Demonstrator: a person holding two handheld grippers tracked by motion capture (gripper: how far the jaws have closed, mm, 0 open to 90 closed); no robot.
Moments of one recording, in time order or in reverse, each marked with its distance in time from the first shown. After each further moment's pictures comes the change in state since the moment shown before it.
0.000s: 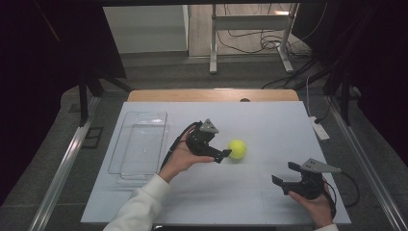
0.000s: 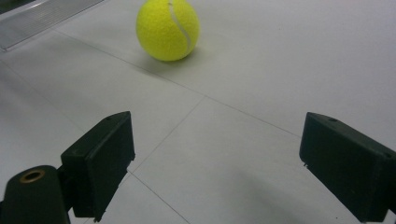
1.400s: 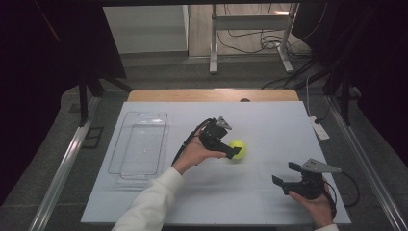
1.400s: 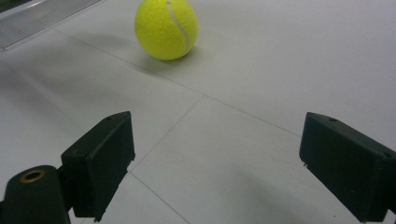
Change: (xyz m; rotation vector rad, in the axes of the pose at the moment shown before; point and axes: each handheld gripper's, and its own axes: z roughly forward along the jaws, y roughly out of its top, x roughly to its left) left arm 0.003 0.020 0.040 0.073 -0.019 0.011; right arm -0.001 -0.001 0.000 0.003 -0.004 -0.001
